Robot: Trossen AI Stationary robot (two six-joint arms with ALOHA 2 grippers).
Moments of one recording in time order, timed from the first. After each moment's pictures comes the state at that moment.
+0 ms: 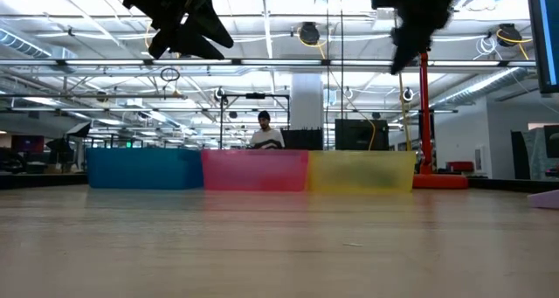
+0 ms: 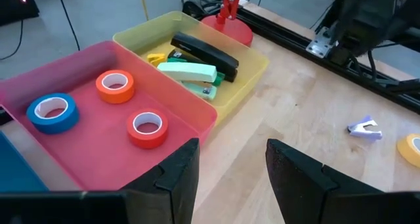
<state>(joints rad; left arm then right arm) -0.12 1.21 0.84 -0.16 -0.54 -0.52 0.00 1.27 1.15 -0.91 0.07 0.25</state>
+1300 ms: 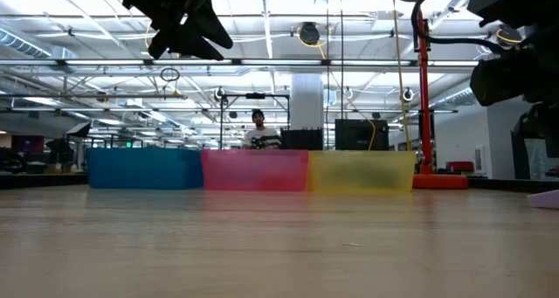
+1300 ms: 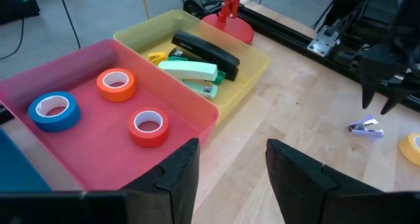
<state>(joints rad) -0.12 1.21 0.84 -0.17 -0.54 -0.53 0.31 1.03 0.51 -0.68 -0.24 0.82</state>
